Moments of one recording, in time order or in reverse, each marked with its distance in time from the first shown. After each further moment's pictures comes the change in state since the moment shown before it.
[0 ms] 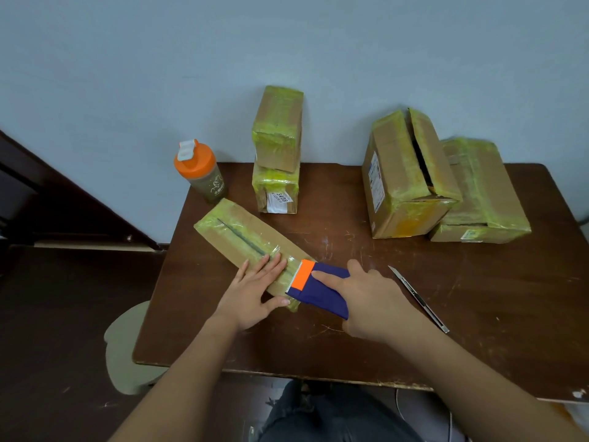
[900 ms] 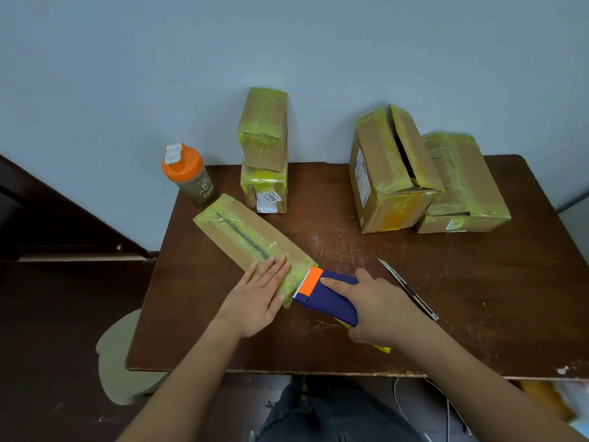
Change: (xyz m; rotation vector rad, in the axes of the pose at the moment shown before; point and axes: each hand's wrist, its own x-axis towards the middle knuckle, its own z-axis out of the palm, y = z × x) left_hand -0.005 0.020 0.007 0.227 0.023 0.127; right_hand -0.021 0.018 0.026 0.079 0.008 0.023
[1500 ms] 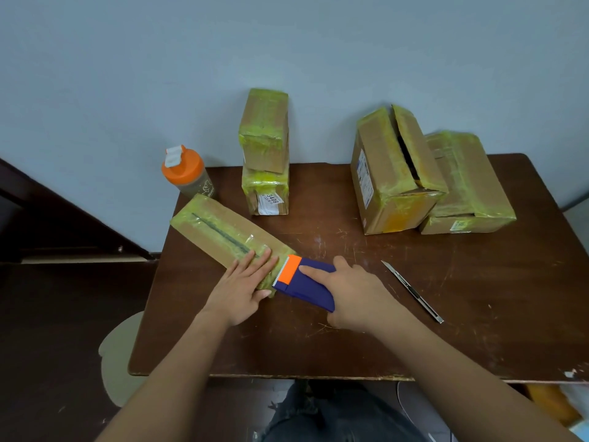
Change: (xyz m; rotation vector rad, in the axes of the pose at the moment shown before) left_hand 0.006 -0.032 -0.016 -0.074 -0.069 -0.100; right_hand 0.036 -0.023 -0.011 0.025 0.066 -0.031
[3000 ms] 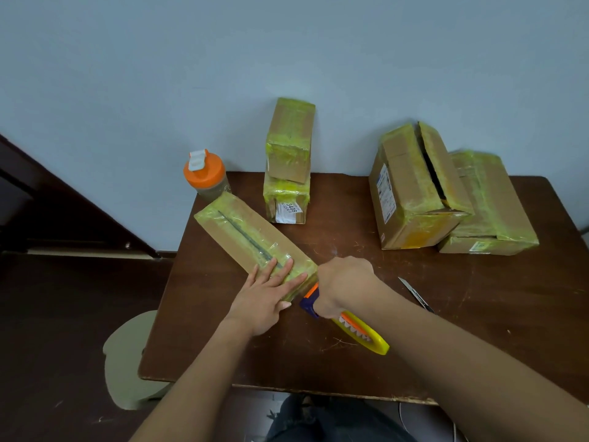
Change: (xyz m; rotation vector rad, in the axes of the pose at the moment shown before) left_hand 0.003 0.008 -0.002 0.046 -0.004 0.012; right_hand 0.040 -0.061 -0.063 -0.220 -0.285 0.167
